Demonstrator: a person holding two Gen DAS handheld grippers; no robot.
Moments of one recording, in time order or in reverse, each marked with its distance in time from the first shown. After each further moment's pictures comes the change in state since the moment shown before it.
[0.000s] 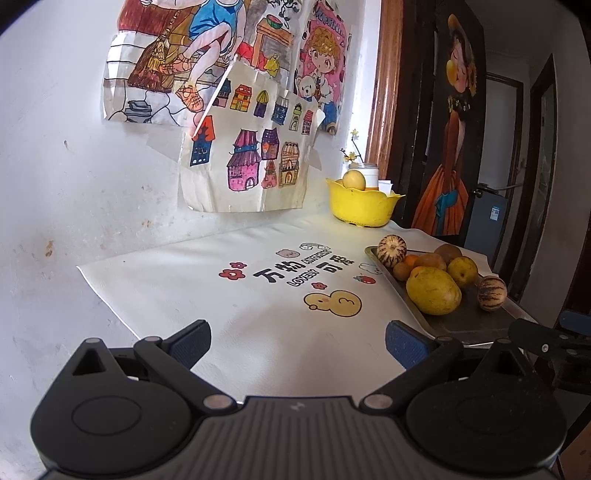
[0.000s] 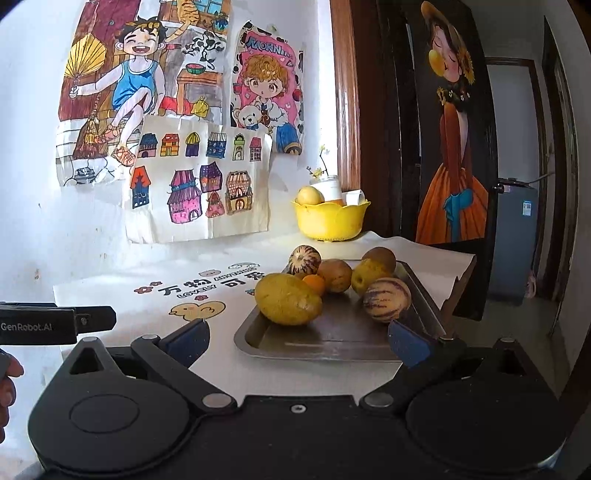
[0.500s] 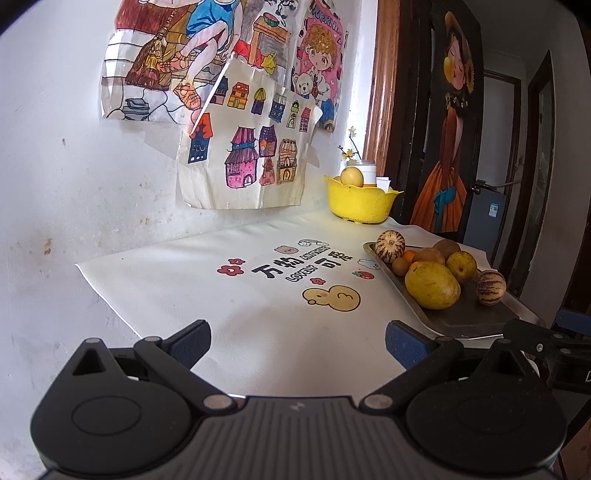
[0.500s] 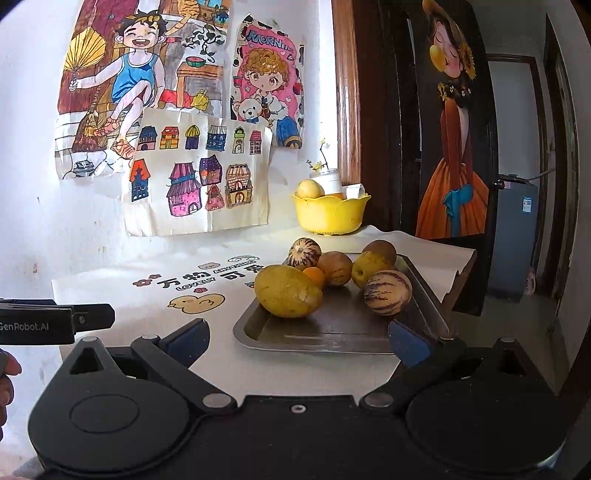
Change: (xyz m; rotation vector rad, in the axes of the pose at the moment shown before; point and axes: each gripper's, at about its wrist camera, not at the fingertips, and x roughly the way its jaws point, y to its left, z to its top) left arm 0.000 0.000 -0.003 0.004 0.006 -0.001; right arm 0.003 0.001 -0.003 -0.004 0.015 -0.002
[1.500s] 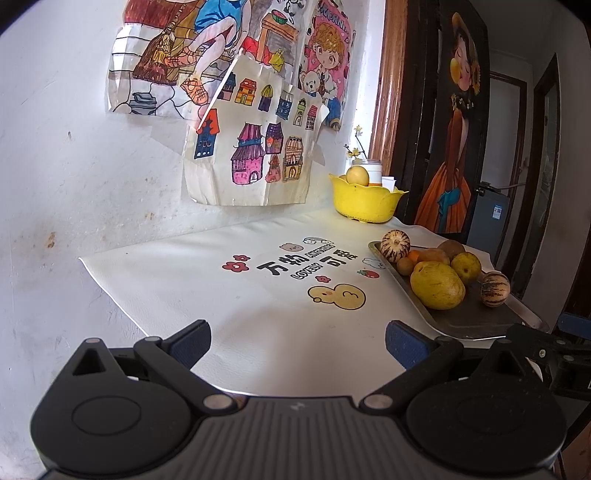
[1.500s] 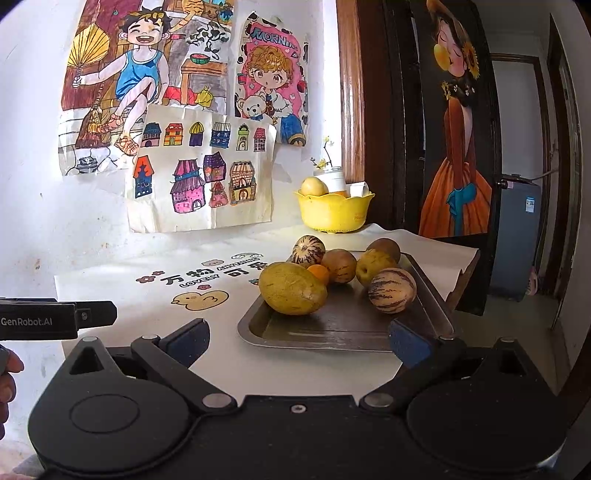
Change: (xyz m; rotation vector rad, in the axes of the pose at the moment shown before) left arm 0.001 0.005 0.000 -0.016 0.007 0.004; right arm 0.001 0.002 -0.001 -0.005 0.006 0.006
